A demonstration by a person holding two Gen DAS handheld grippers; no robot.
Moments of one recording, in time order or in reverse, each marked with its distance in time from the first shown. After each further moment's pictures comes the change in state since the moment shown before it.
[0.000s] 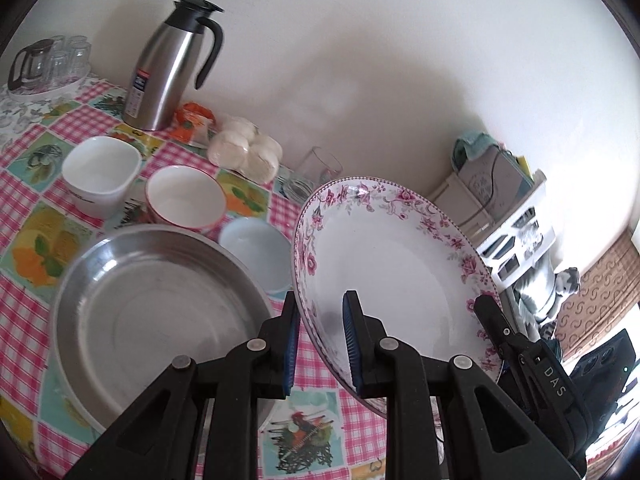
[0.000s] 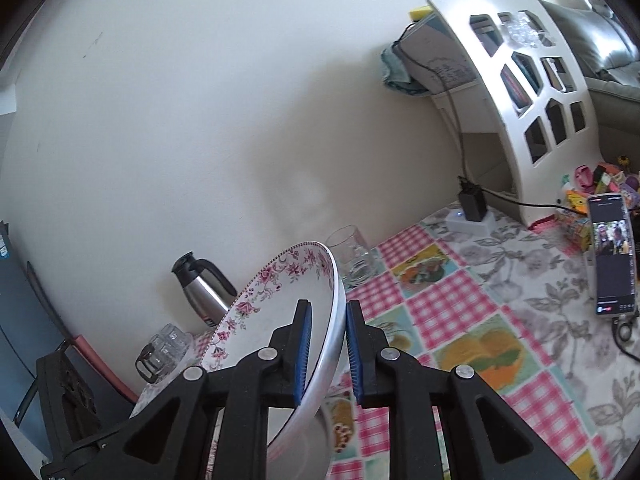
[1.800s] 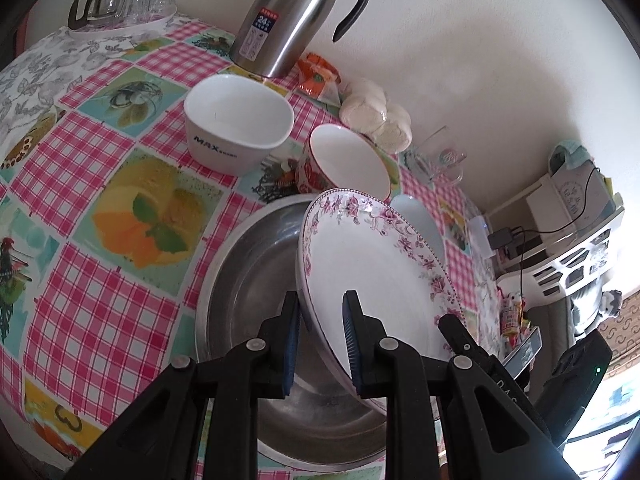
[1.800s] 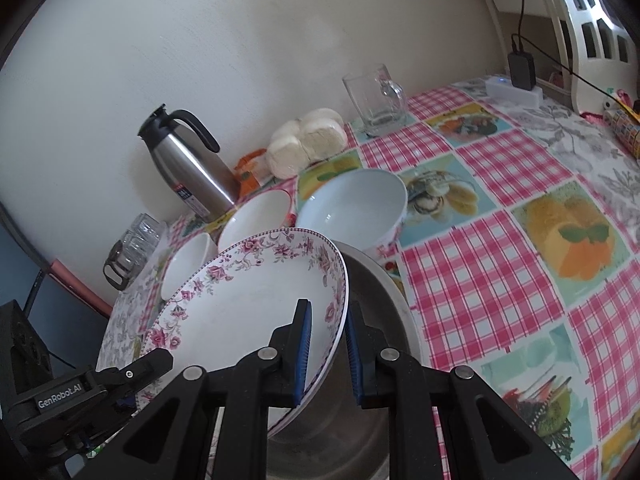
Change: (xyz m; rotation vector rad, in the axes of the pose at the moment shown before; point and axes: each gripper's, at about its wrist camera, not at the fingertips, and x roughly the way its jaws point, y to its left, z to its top) left arm 0.012 0.137 0.015 -0.135 0.181 0.218; right arm 0.118 0.034 -0.116 -0.027 0.417 -0.091
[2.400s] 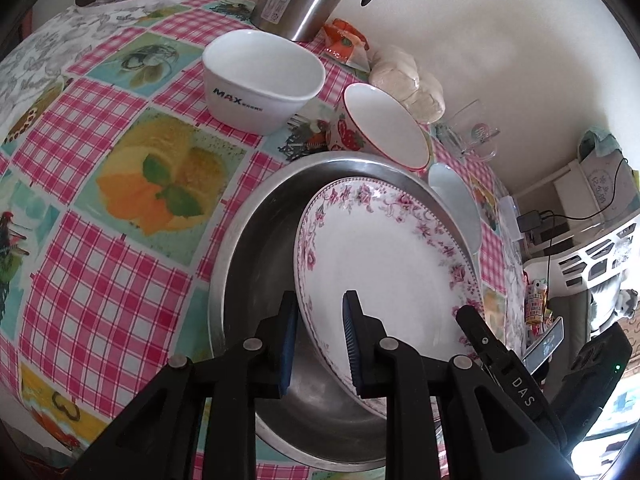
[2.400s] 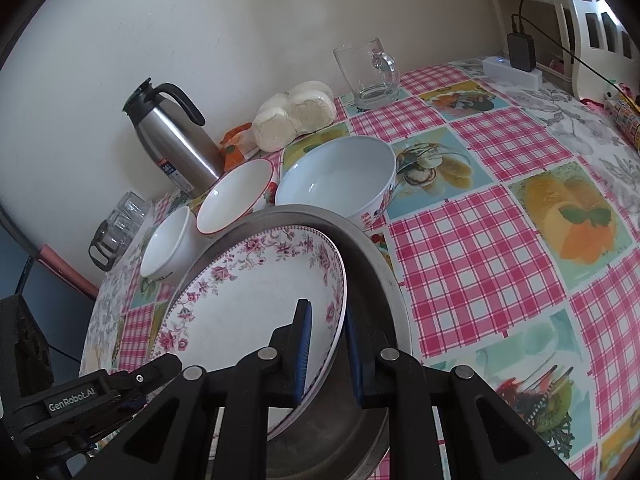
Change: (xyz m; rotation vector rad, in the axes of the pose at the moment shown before) left arm 0.025 0.010 -0.009 -0.028 0.092 0.079; right arm 0.015 -0.004 -0.006 -0.025 0.068 -0.039
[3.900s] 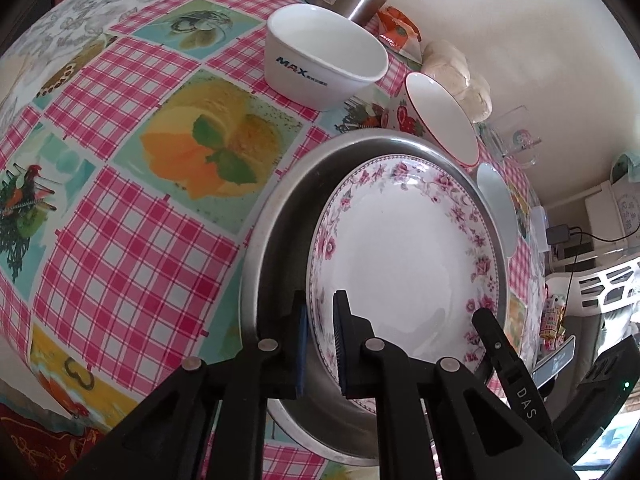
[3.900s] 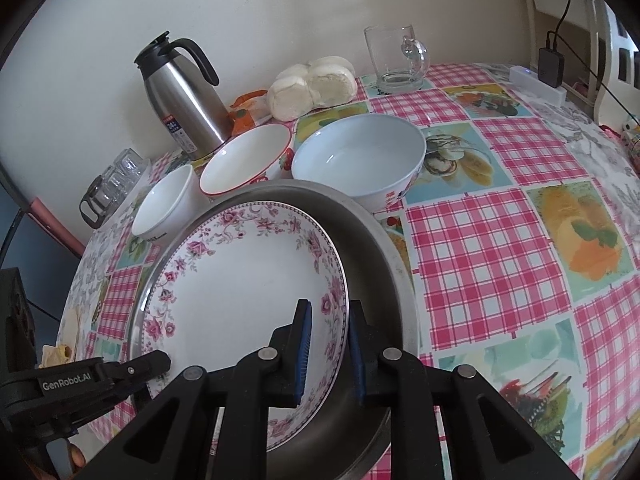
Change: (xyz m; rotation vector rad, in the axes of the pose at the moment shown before) left arm -0.003 0.026 -0.007 -0.114 0.069 0.099; right arm 0.013 0.017 -0.004 -0.128 0.067 -0.046
